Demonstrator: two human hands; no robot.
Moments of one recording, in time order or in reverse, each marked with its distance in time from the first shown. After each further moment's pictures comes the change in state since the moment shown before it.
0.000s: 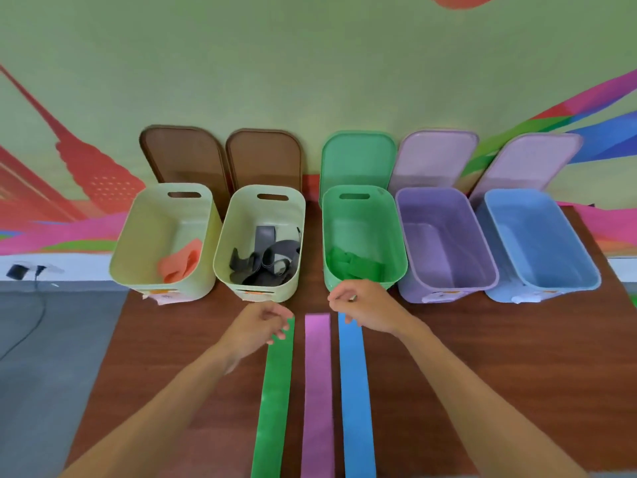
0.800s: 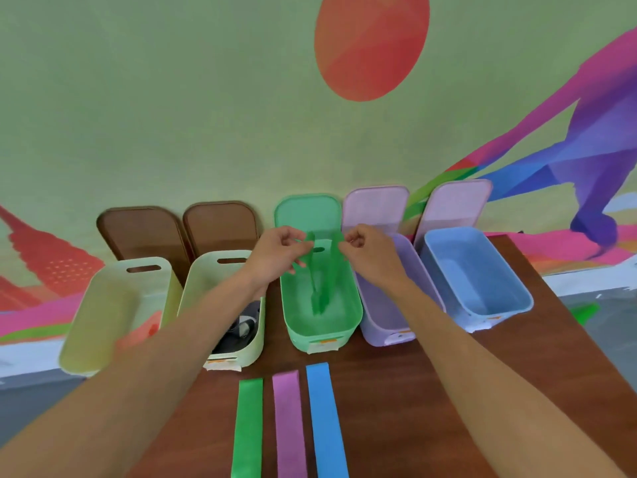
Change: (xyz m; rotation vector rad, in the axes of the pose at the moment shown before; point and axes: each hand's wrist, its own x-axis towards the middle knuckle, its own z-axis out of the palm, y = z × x) left_hand 0.037 0.218 0.022 -0.037 0.126 0.419; right_hand 0.002 -0.046 -0.137 0.075 0.720 -0.054
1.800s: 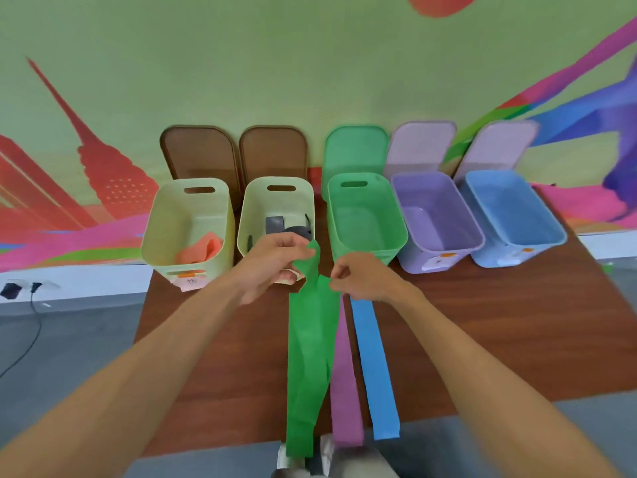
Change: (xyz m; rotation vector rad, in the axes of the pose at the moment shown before) left_hand -0.149 -0.100 -0.084 -0.245 -0.237 -0.215; right_hand -0.155 -0.015 0.108 -0.276 -0.566 -0.070
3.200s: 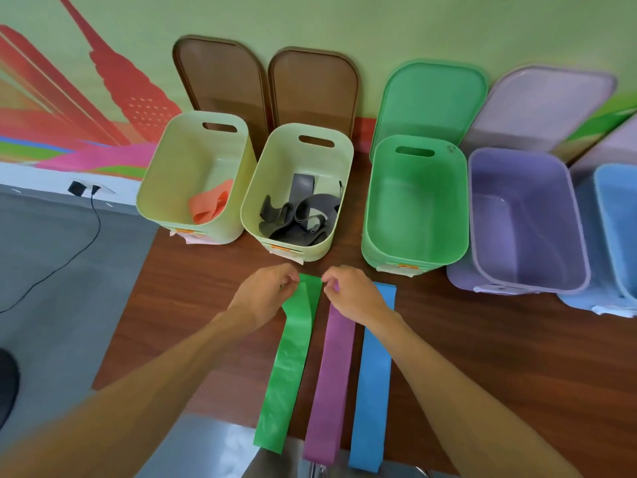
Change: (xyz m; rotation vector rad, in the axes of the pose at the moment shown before) left_hand 0.071 -0.133 -0.005 0.926 0.326 -0.072; right_hand 0.104 0.092 0.087 -0.033 -0.162 -0.098
